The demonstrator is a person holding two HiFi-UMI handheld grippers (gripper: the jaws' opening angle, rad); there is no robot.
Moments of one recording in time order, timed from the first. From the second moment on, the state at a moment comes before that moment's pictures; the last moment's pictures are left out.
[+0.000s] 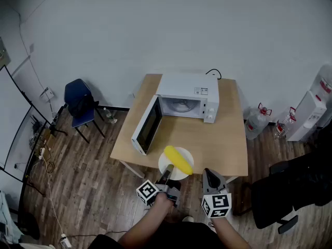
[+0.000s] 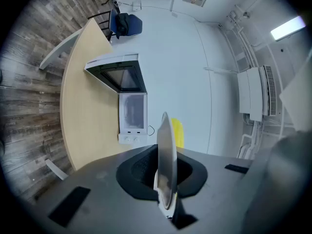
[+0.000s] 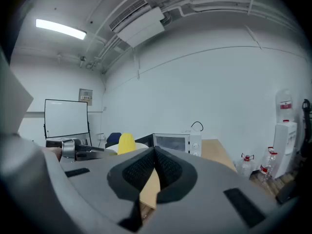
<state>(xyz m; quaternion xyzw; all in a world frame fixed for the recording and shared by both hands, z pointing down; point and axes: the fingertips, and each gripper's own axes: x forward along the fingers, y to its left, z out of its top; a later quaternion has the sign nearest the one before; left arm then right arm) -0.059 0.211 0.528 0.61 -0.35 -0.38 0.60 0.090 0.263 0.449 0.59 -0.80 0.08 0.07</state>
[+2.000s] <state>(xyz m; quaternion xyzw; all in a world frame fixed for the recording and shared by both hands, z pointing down) -0.038 -0.049 0.580 0.67 -0.28 -0.27 0.63 0.087 0.011 0.465 0.68 -0.73 0.07 0.09</state>
